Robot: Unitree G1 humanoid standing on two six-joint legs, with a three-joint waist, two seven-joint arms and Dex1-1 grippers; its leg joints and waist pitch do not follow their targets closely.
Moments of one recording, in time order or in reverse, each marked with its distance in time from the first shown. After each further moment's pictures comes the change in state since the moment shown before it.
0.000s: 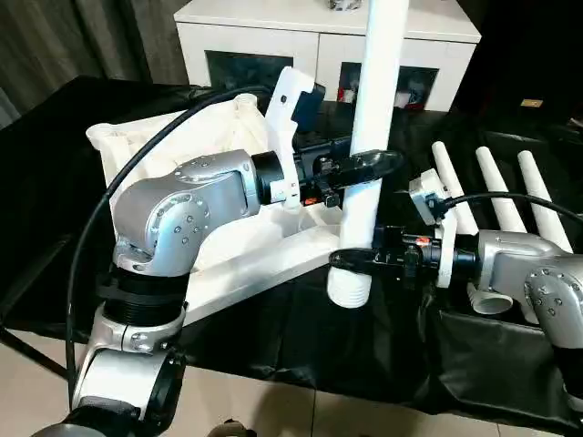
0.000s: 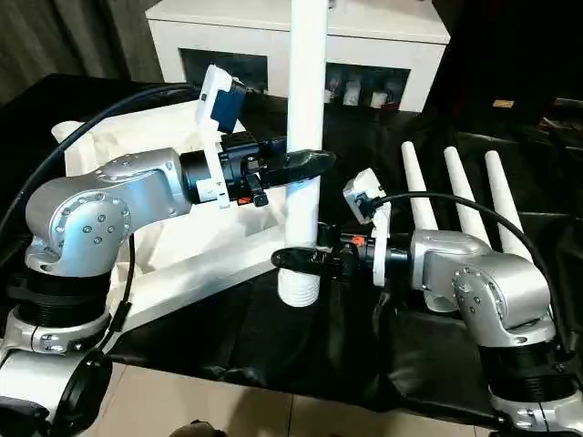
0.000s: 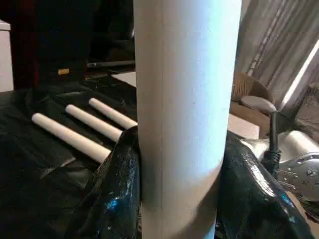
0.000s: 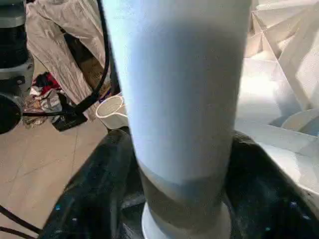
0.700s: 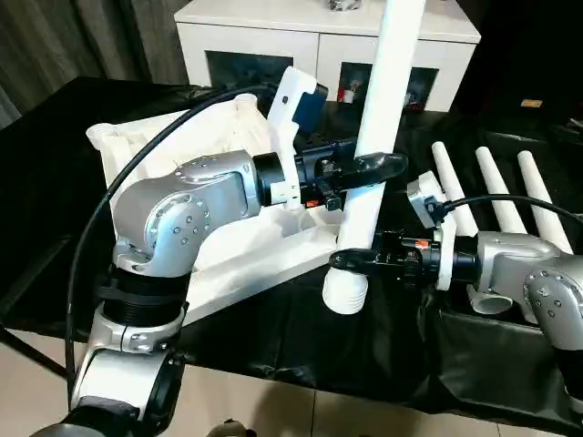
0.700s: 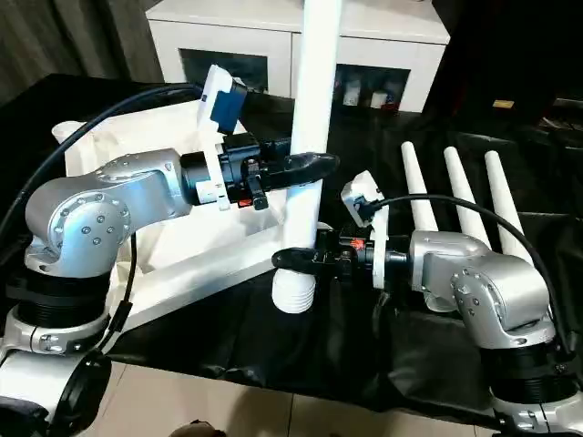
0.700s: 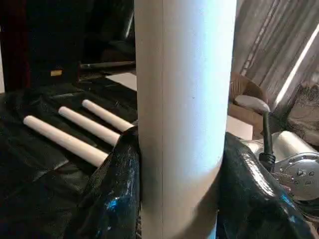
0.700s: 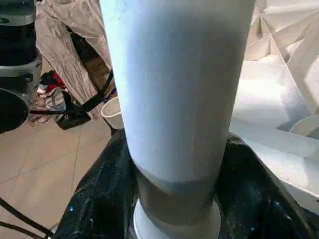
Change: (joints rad) left arm 0.000 0.001 -0.001 -0.003 -0.015 -0.001 -0.010; right arm 0.007 0.005 0.009 -0.006 0.001 -0.024 0.014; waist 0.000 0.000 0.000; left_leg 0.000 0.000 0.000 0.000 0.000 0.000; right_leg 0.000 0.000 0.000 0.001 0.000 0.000
